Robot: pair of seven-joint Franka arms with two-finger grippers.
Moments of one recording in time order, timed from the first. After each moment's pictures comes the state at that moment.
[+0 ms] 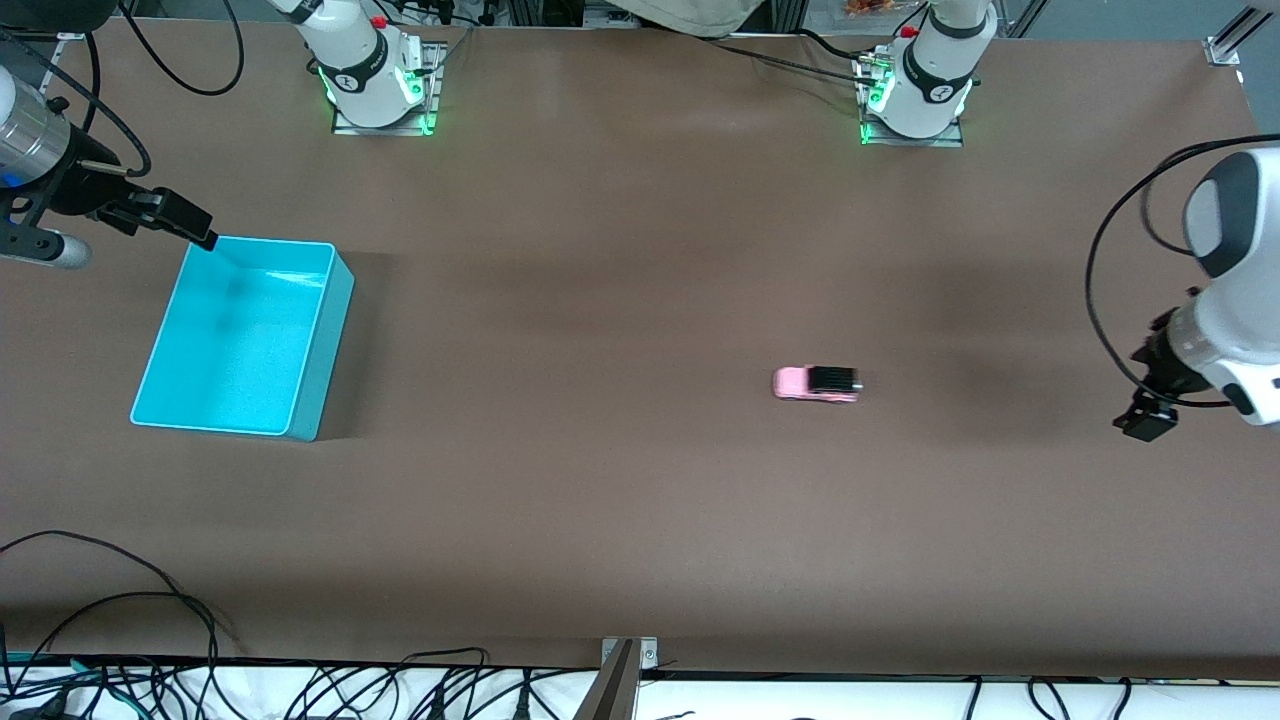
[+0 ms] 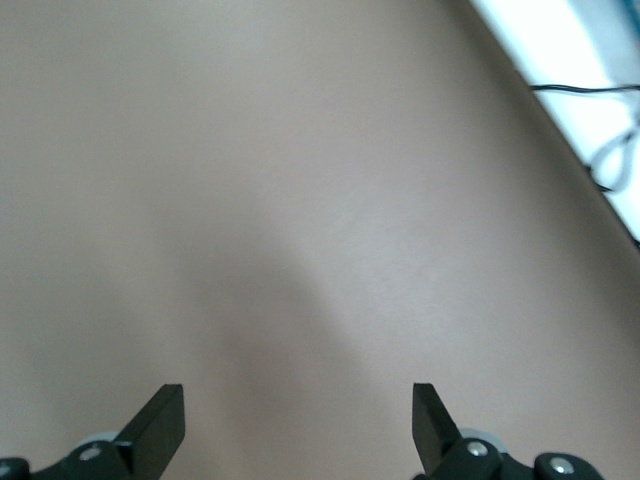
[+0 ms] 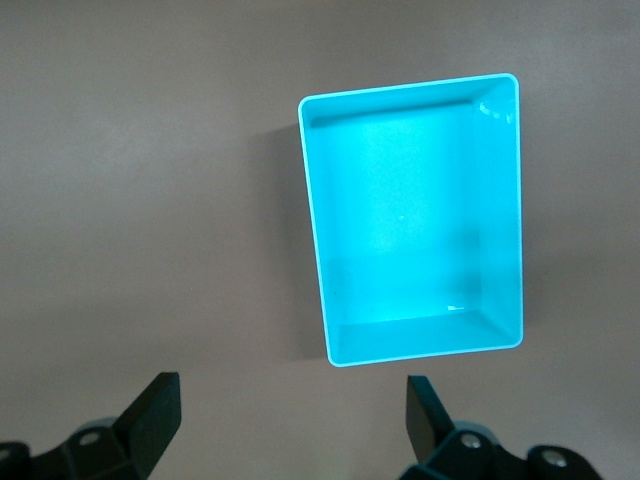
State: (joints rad) left arm 0.36 0.30 -0.33 -1.60 0.30 1.96 -1.03; right arm -0.01 -0.07 0.04 -1.76 0.00 1.65 0.22
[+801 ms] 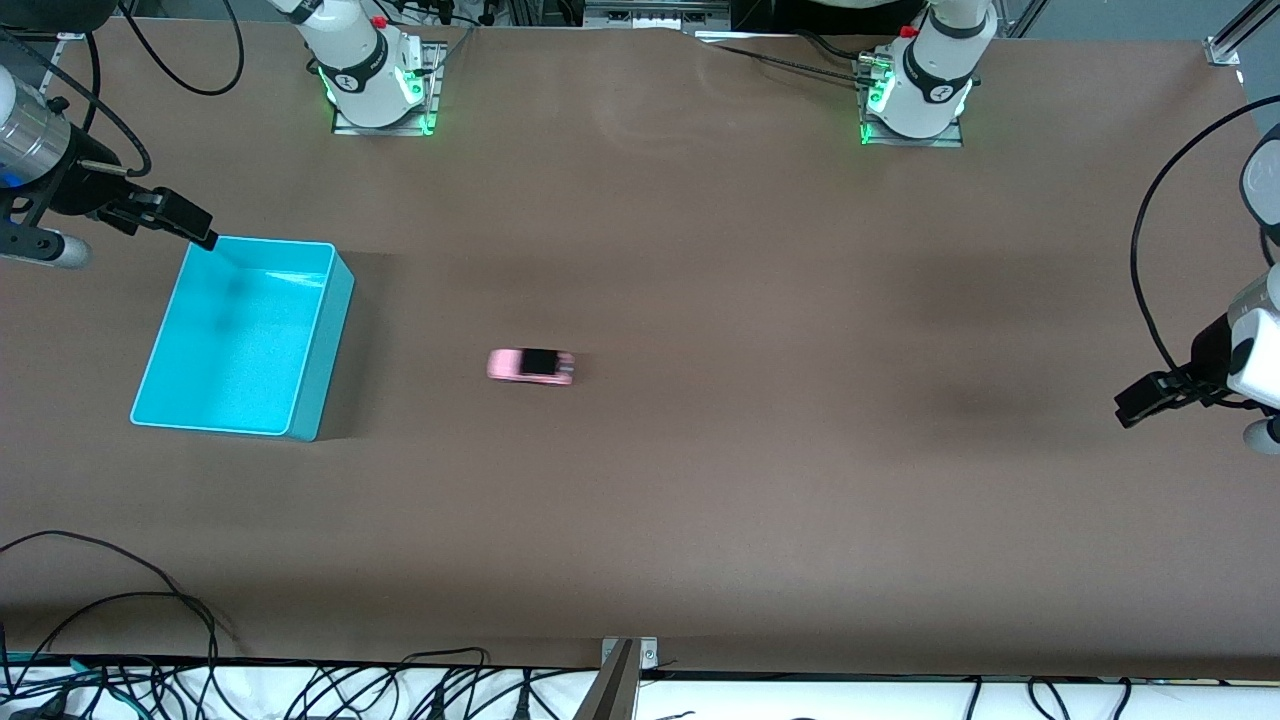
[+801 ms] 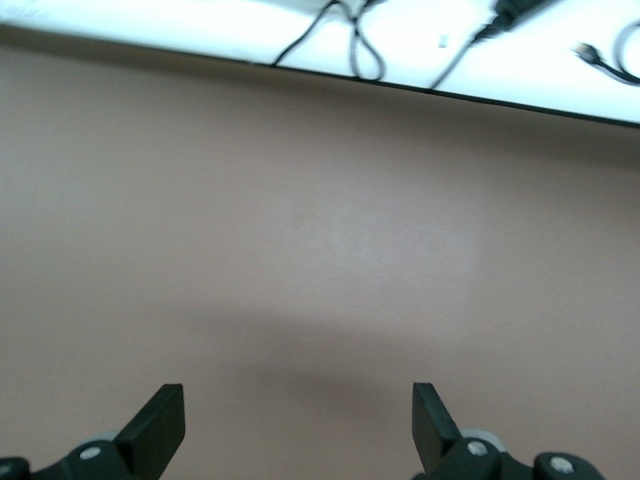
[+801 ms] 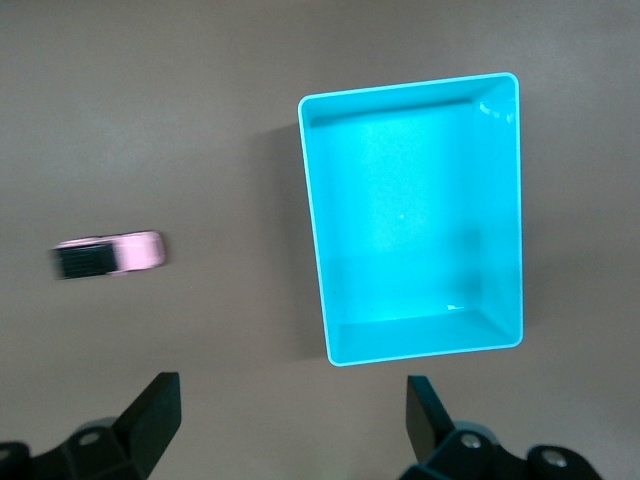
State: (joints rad) left arm 0.36 0.29 -0.36 -1.51 0.19 1.95 -0.19; right arm -0.01 -0.07 0.04 -1.76 0.00 1.65 0.22
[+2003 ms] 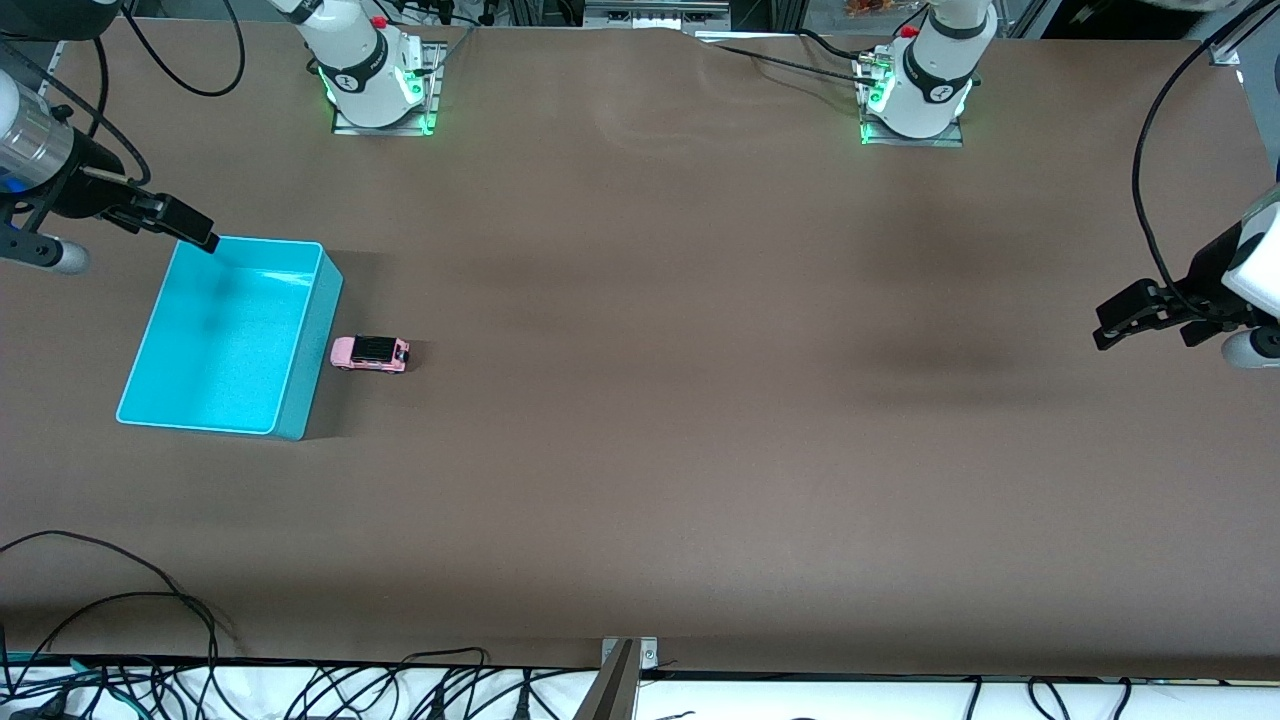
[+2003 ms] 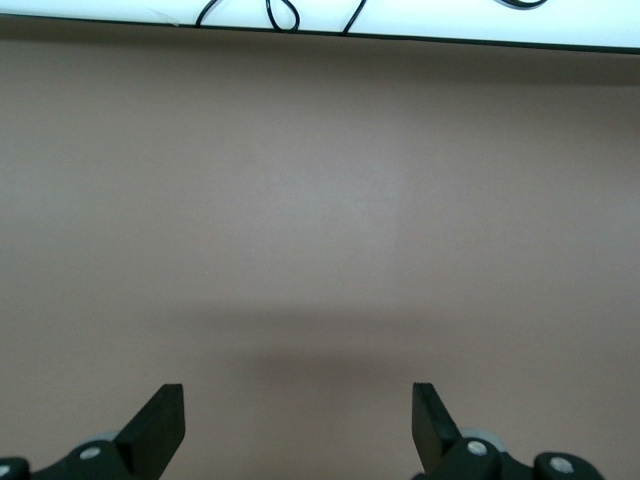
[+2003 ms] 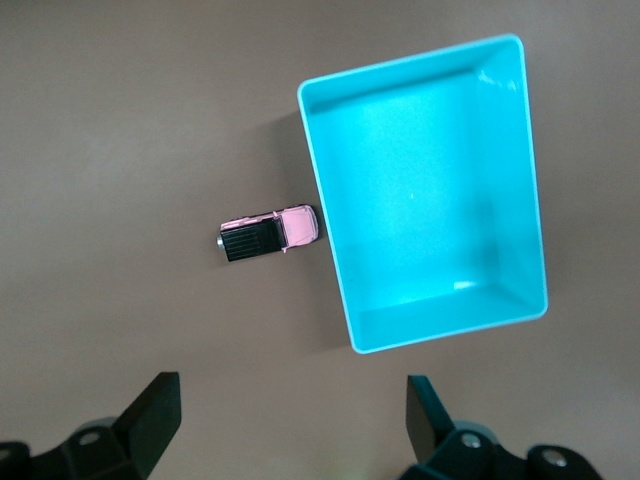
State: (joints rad) left arm 0.38 0.16 -0.41 -1.51 0.07 1.76 -0.10; right arm -0.01 -0.05 0.04 -1.77 0.00 1.64 0.40
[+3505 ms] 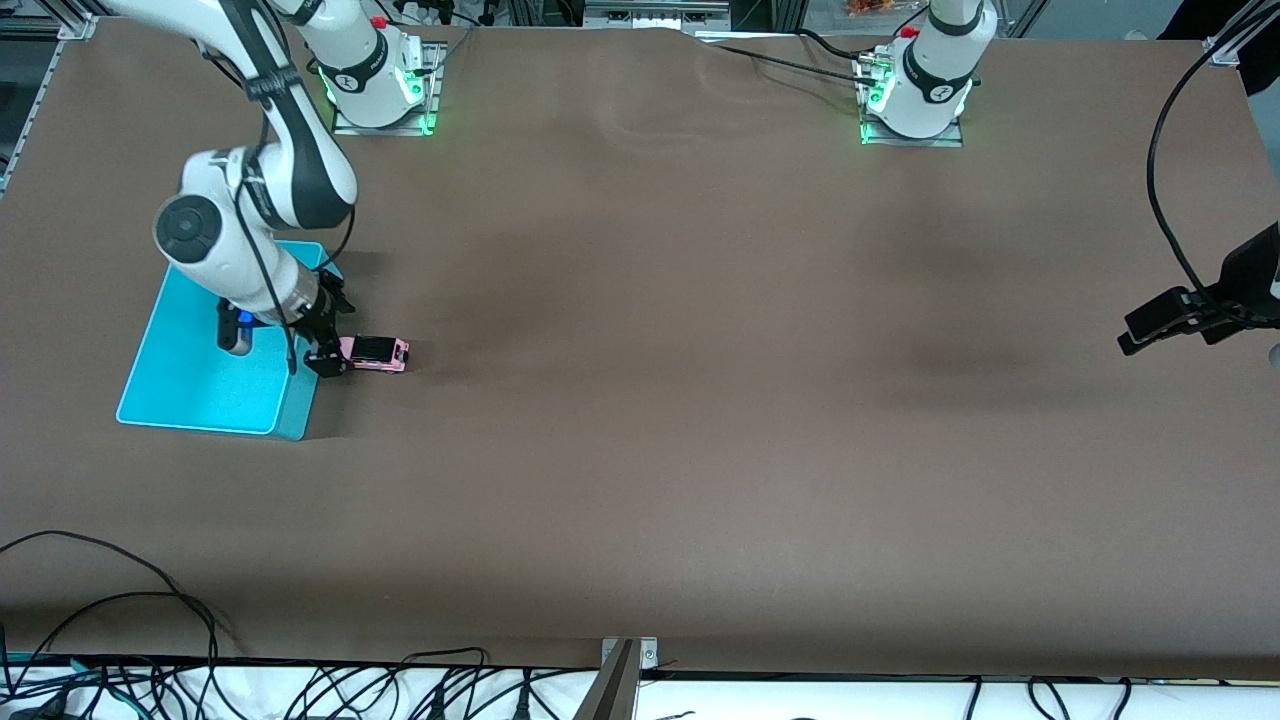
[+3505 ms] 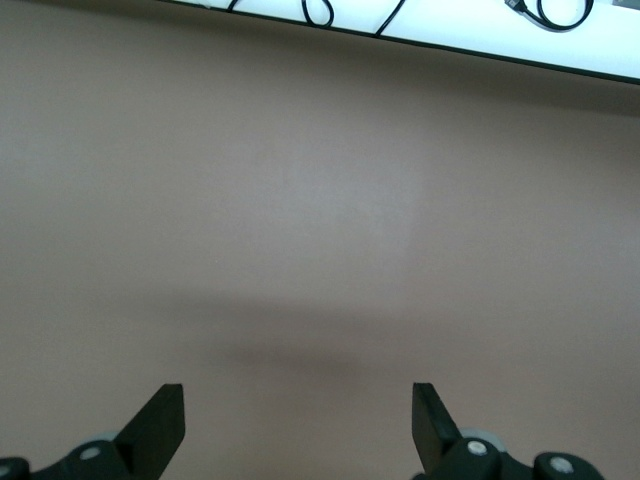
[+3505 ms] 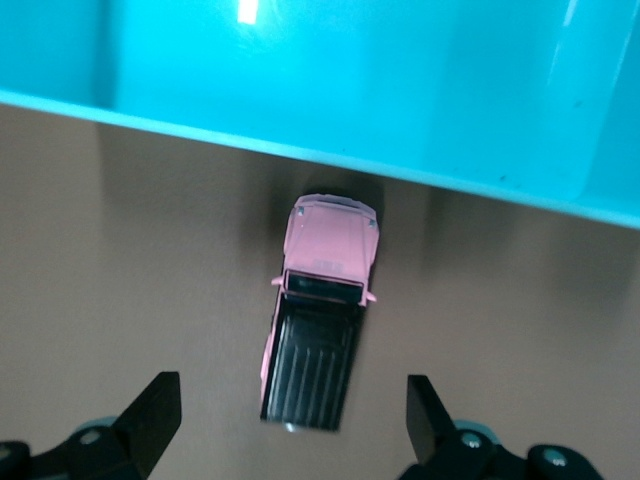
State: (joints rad) left arm 0.02 0.16 0.06 -1.51 -0.04 1.76 -0.09; right arm 0.09 0.28 0.05 -2.22 0.00 2.51 1.63
